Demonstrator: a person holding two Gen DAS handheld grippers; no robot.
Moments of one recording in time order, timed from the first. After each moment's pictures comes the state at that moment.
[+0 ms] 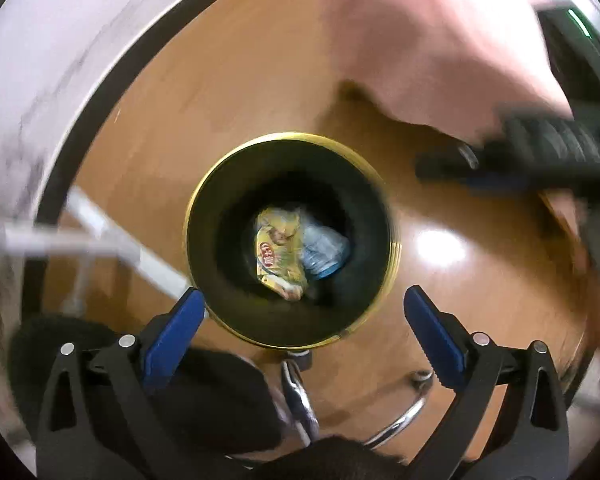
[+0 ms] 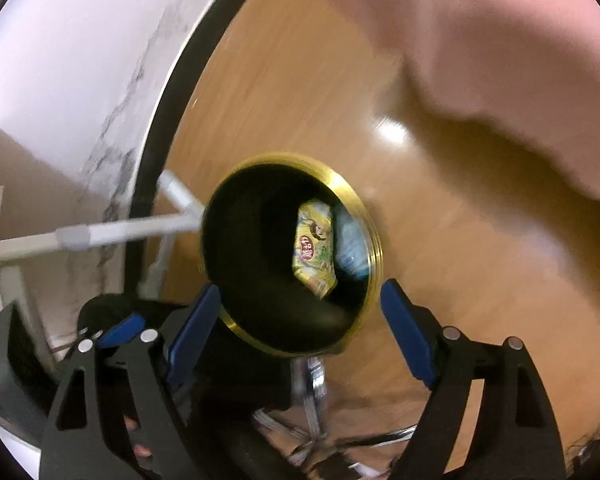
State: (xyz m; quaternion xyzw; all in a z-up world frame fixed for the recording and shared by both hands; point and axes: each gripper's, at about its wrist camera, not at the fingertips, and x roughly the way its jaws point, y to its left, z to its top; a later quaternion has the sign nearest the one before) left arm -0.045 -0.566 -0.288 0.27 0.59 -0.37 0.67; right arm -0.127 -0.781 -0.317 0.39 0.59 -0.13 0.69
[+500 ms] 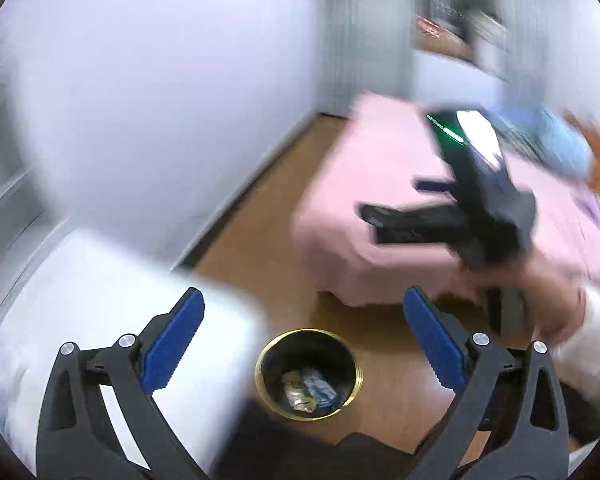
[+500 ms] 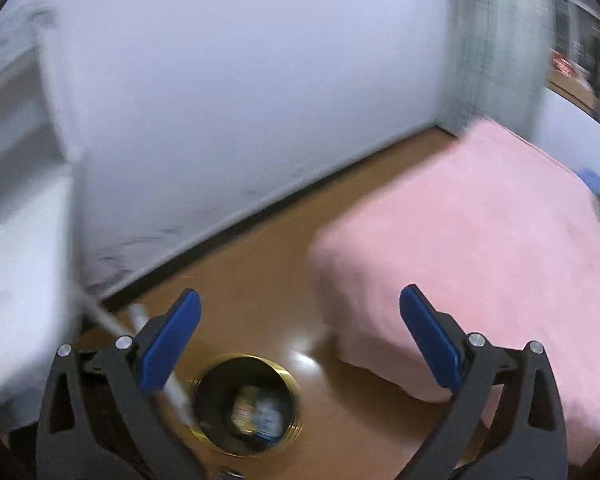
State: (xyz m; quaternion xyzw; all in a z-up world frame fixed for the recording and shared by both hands) left arm -0.081 -0.394 0.031 0.15 0.30 -0.44 0.83; right arm -0.157 -0.669 -0.017 0.08 0.33 -0.22 0.91
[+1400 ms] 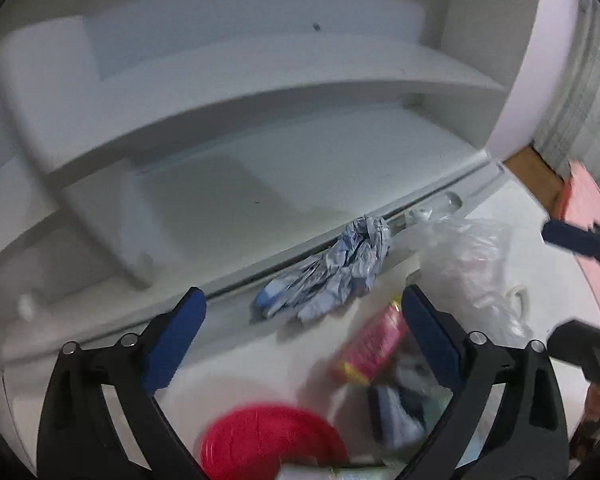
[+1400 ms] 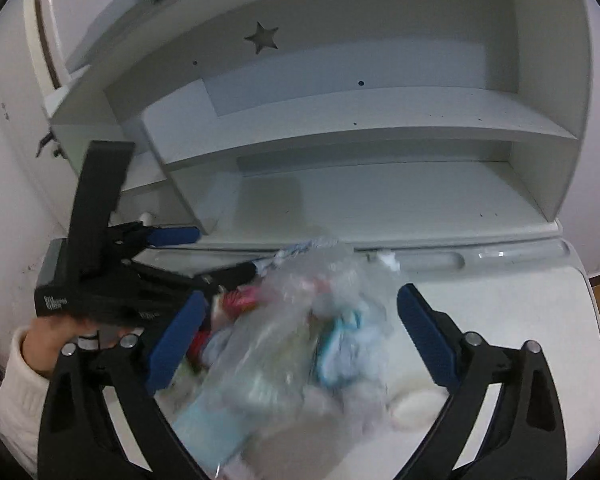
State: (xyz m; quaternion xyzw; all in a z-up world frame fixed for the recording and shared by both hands) left arm 0.202 -0.013 0.004 0.05 0.45 -0.14 0.88; right arm 0.126 -0.228 0.051 0.03 0.37 0.23 0.90
